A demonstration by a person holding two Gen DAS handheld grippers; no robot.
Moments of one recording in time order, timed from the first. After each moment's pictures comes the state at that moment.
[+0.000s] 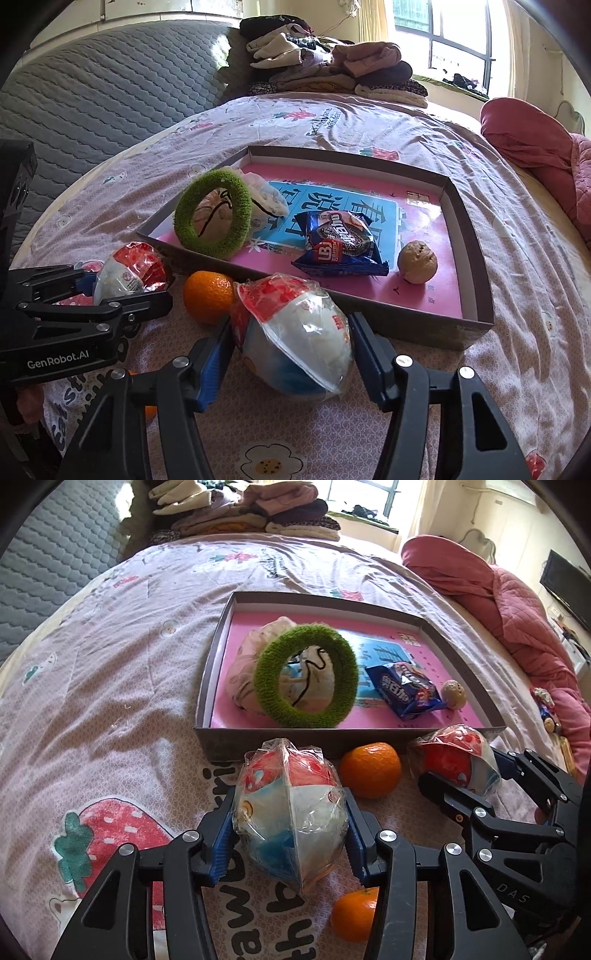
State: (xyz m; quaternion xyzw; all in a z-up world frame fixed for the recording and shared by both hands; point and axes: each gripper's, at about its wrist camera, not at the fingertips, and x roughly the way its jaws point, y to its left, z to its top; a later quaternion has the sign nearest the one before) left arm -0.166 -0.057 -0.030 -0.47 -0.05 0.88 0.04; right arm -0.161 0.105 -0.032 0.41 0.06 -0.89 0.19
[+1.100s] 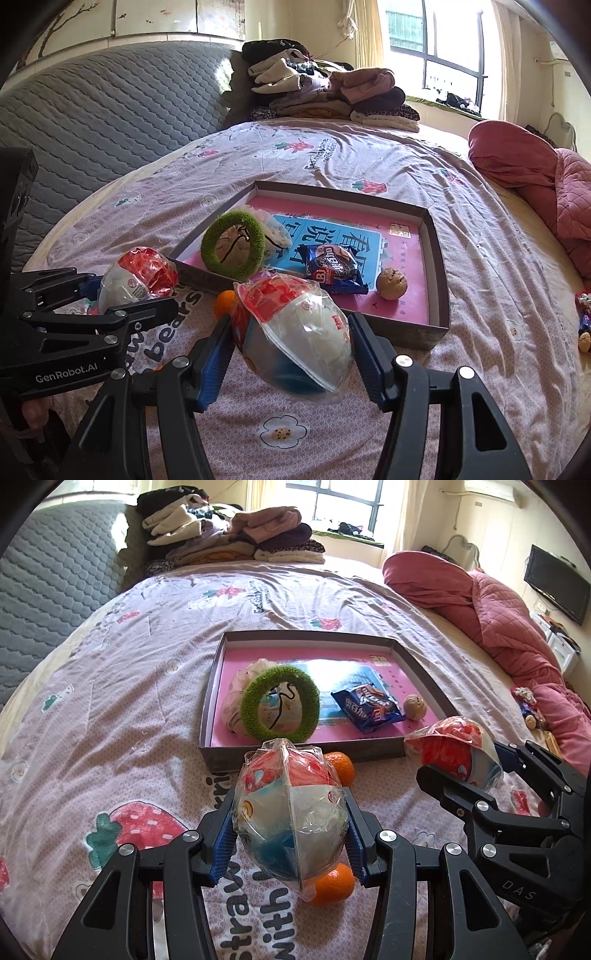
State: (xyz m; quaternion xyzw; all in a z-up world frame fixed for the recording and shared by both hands) left arm -0.129 -0.043 0.017 -0.43 -0.03 0.90 0.05; right arm -0.125 0.113 0.016 0.36 0.06 -0.91 0.19
